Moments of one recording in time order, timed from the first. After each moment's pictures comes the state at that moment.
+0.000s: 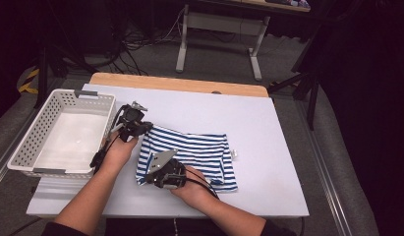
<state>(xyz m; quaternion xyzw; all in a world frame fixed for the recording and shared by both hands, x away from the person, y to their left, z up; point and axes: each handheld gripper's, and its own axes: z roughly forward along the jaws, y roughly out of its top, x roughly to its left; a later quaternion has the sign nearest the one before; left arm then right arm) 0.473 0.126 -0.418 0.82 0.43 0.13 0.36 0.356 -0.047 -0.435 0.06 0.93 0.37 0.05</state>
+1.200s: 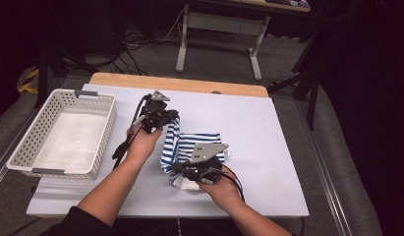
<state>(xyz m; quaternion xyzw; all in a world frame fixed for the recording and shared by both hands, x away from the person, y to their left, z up) 0.479 0.050 -0.378 0.80 0.38 0.13 0.44 0.347 -0.141 -0.390 0.13 0.87 0.47 0.08</state>
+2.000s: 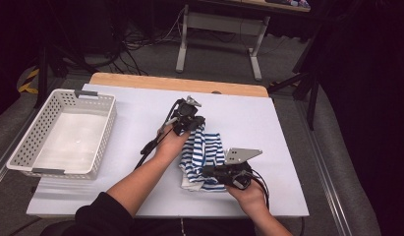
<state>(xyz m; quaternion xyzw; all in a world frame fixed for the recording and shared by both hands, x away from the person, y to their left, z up) 0.495 -0.028 -0.400 0.83 0.34 0.10 0.43 0.344 -0.221 -0.410 0.22 0.86 0.46 0.07</state>
